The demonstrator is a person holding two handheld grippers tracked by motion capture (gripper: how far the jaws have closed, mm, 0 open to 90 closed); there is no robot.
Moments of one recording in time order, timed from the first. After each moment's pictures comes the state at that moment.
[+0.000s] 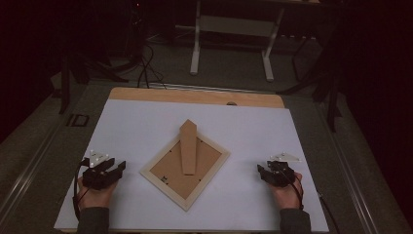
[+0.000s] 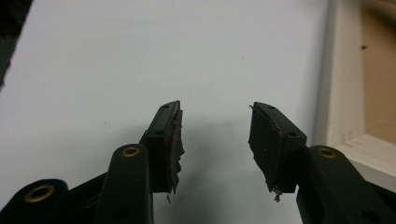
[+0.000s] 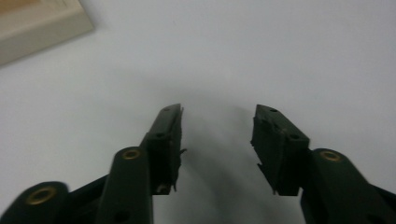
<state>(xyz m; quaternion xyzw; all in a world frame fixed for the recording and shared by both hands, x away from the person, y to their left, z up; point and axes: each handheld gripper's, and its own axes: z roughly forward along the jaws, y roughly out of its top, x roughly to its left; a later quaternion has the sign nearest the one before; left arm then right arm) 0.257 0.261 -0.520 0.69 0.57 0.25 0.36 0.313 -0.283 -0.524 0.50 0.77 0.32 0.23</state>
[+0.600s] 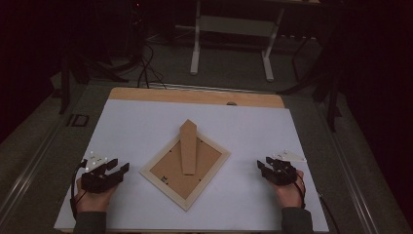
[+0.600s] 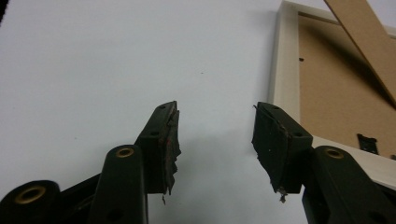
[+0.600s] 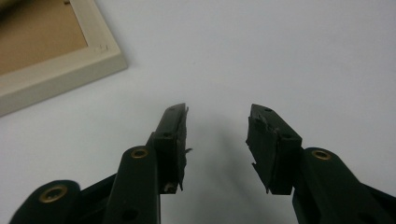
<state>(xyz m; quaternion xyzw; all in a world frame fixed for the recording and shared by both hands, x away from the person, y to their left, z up) 0.245 0.257 -0.509 0.70 0.54 0.23 0.40 0.309 -0.282 -0.504 0.47 0.76 0.37 0.24</state>
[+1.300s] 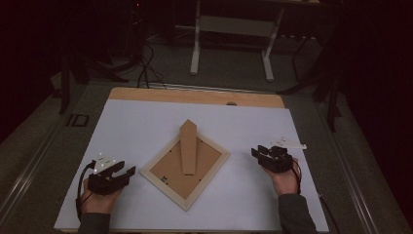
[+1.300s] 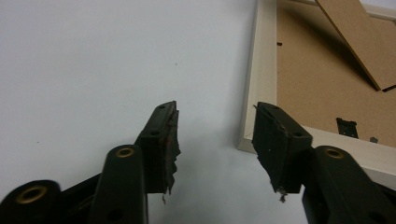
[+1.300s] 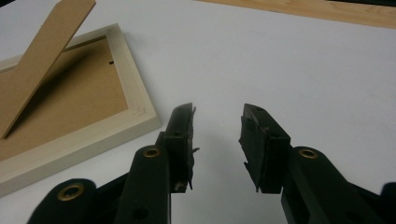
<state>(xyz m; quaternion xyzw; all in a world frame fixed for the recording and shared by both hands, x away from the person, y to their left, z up) 0.246 0.242 -0.514 0.73 0.52 0.22 0.39 0.337 -0.269 -0.484 0.46 0.75 0.43 0.19</state>
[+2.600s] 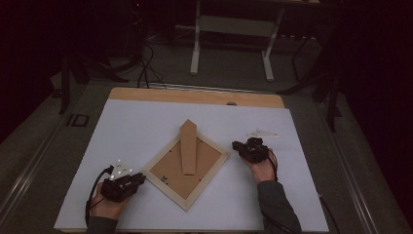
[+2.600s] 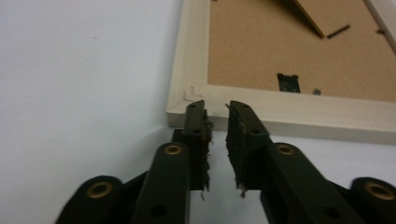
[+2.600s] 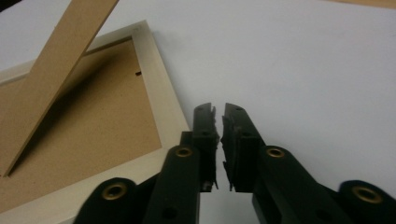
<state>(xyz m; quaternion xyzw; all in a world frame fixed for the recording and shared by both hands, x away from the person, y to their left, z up) 0.239 0.210 -0.526 0.79 0.45 0.17 0.37 0.376 -0.212 -0.505 0.44 0.78 0.43 0.14</state>
